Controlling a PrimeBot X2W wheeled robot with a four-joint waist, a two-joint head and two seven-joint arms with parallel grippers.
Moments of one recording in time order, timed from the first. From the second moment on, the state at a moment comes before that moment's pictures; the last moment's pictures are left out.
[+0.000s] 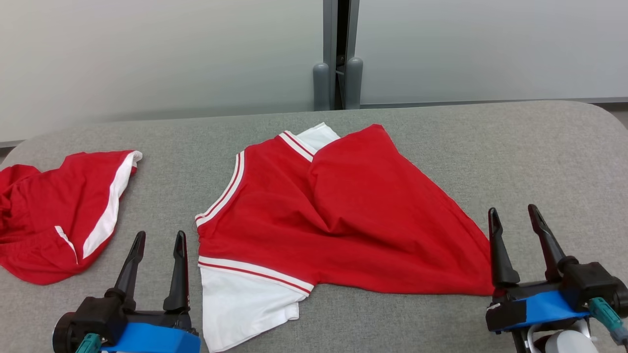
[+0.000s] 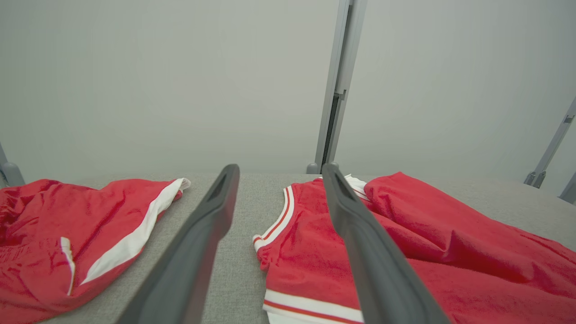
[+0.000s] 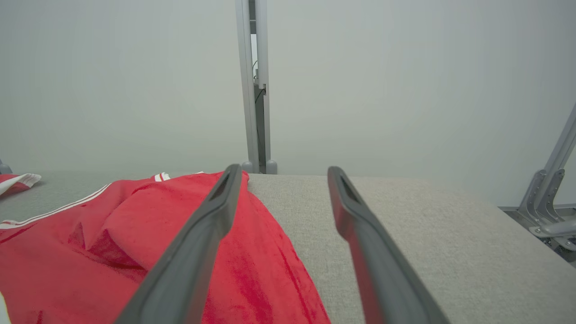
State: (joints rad) left arm -0.08 0.05 -0.03 0.16 -0.17 -0.10 -0.26; right arm -0.11 -0.07 -0.06 0.19 0.01 0.13 -0.26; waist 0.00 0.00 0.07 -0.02
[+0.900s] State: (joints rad) left arm -0.06 0.05 -0.02 0.21 -0.15 -0.11 -0.26; right arm -0.02 -0.06 -0.03 0.16 0.01 0.13 -0.26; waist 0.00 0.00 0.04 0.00
